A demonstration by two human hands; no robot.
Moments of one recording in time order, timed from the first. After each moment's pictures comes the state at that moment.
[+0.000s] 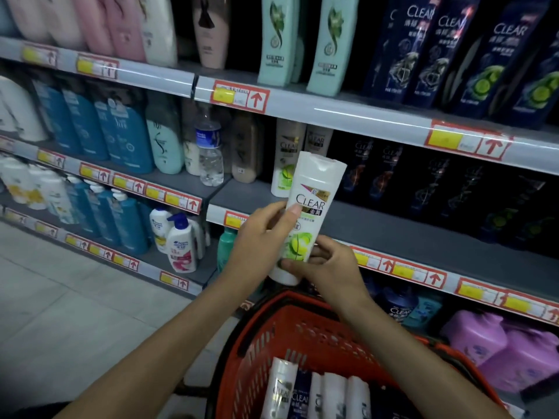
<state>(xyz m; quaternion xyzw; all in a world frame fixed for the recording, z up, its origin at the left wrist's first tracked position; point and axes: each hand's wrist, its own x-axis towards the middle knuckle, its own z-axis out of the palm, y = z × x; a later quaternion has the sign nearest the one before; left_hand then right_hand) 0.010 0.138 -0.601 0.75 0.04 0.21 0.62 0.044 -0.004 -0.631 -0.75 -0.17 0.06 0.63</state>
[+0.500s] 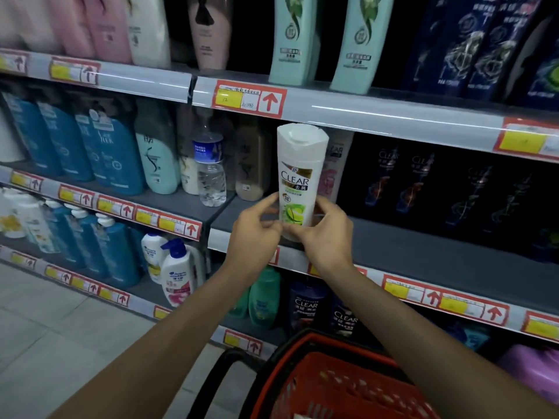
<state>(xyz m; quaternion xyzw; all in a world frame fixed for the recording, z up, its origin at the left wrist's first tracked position) 0.108 0.215 -0.635 0.78 0.04 0.24 0.58 0.166 0.090 -0.638 -0.82 -0.14 -0.17 0.52</state>
